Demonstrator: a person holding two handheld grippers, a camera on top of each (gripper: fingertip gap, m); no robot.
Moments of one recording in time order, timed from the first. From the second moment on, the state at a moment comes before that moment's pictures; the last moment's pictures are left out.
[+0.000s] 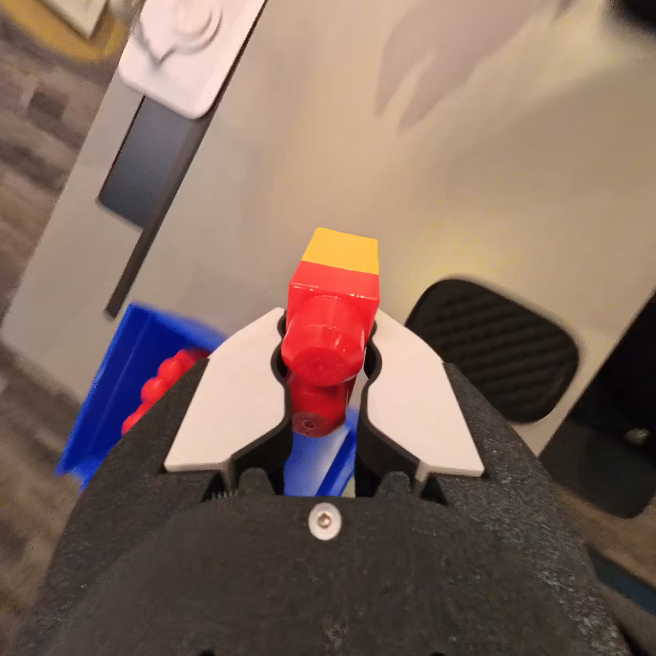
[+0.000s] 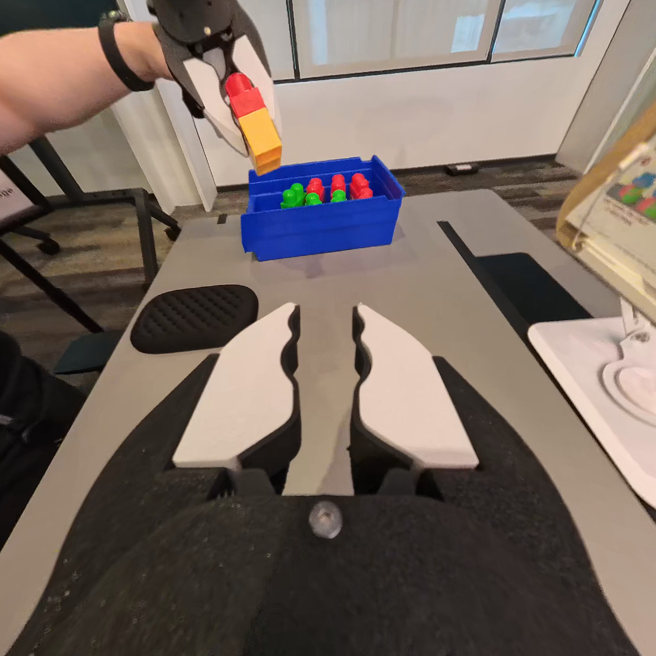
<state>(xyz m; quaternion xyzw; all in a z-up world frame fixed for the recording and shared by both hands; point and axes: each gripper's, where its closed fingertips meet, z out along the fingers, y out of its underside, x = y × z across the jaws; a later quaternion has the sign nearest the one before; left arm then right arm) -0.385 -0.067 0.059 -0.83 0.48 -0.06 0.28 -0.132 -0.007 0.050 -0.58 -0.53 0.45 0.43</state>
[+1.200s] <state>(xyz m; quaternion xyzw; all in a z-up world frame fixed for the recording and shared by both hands) -0.049 -0.005 0.064 -0.64 0.47 -0.44 0.42 -0.052 -0.001 0.071 -0.56 -0.48 0.54 0.40</state>
